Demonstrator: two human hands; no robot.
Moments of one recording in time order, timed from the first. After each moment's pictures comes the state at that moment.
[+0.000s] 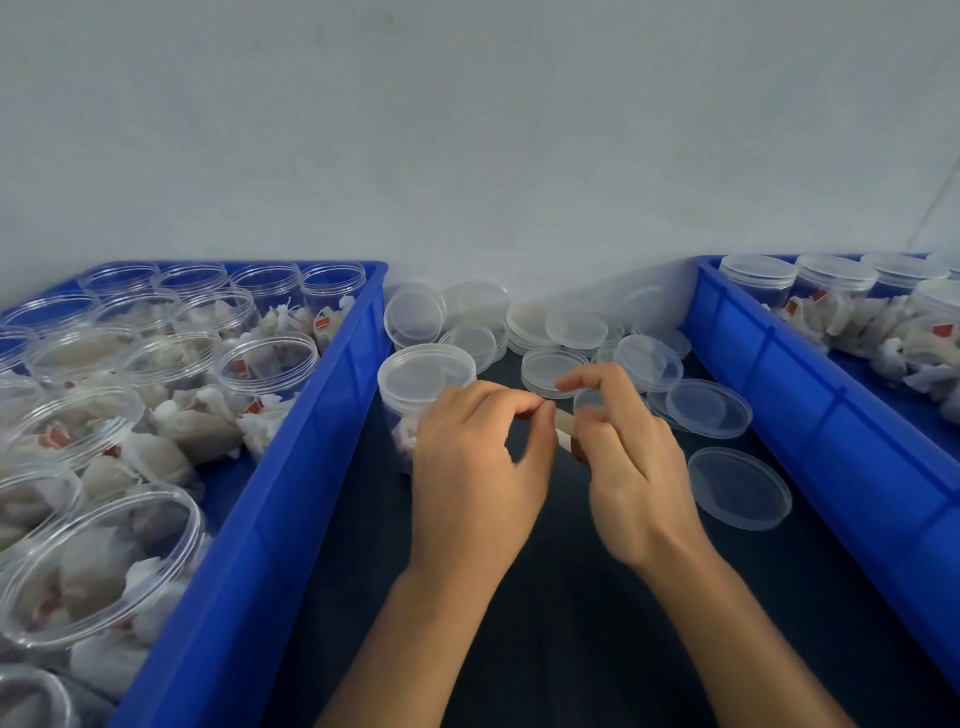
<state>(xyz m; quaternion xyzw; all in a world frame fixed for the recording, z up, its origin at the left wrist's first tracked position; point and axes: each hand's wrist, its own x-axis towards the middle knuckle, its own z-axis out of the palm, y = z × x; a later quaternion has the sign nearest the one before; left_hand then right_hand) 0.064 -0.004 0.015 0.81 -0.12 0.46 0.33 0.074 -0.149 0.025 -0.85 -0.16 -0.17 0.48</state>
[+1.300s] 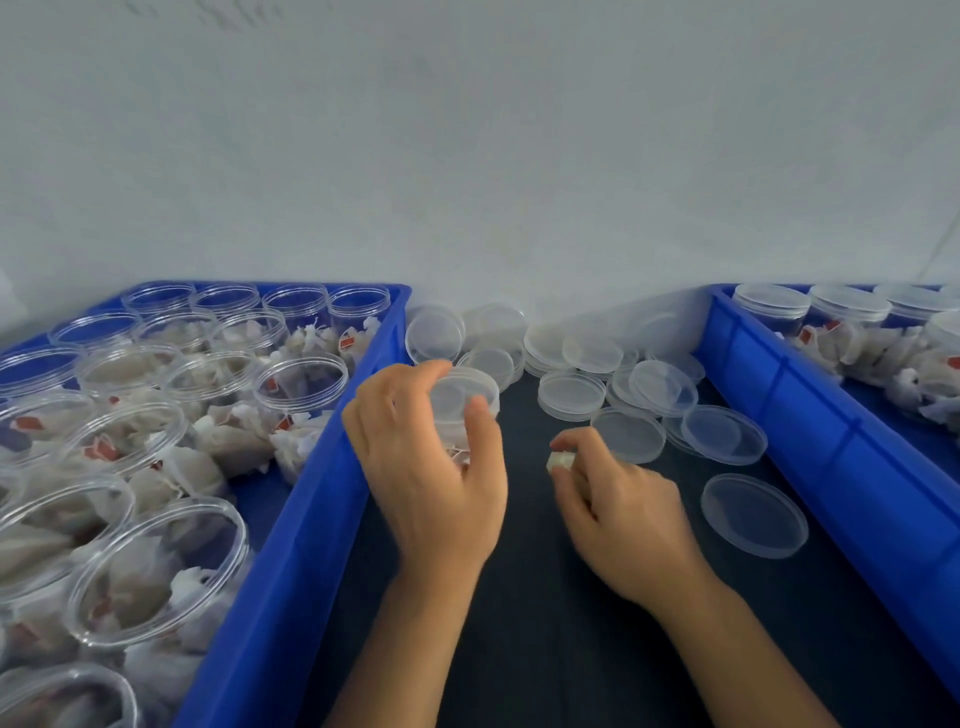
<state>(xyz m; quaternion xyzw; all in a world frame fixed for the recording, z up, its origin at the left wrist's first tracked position) 0.067 0.022 0.026 0.74 0.02 0.58 0.34 0.086 -0.151 -0.001 -0.93 -0.21 -0.16 0.26</state>
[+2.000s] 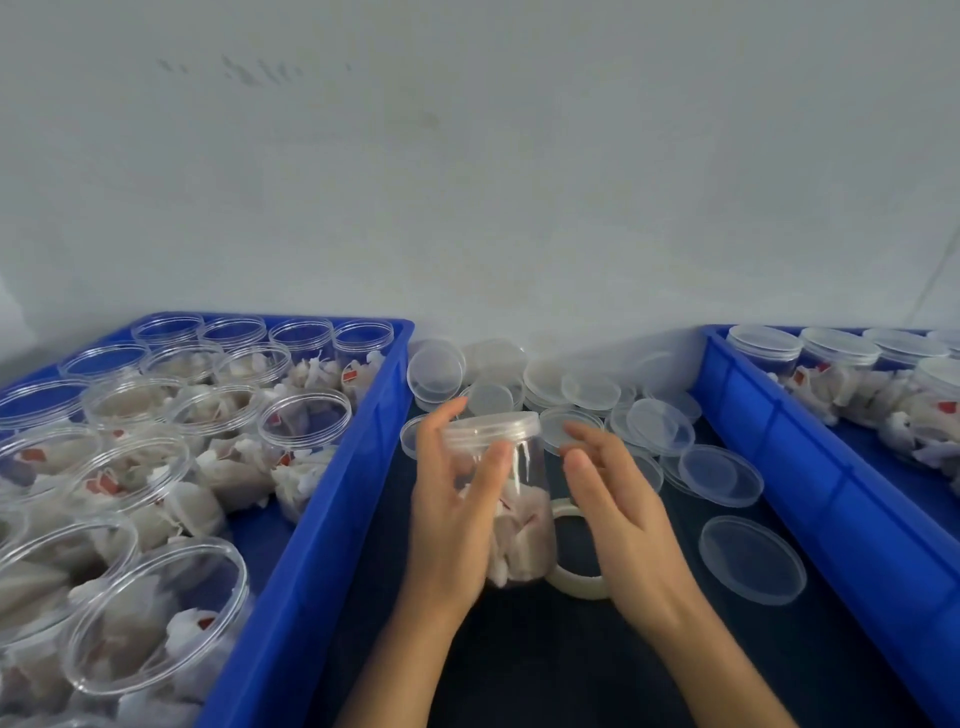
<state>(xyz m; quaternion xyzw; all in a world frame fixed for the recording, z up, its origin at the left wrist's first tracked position) 0.073 0.027 0.015 0.65 -0.07 0.25 0.71 0.076 -0.136 0.030 -0.77 -0.15 -0.09 0.61</state>
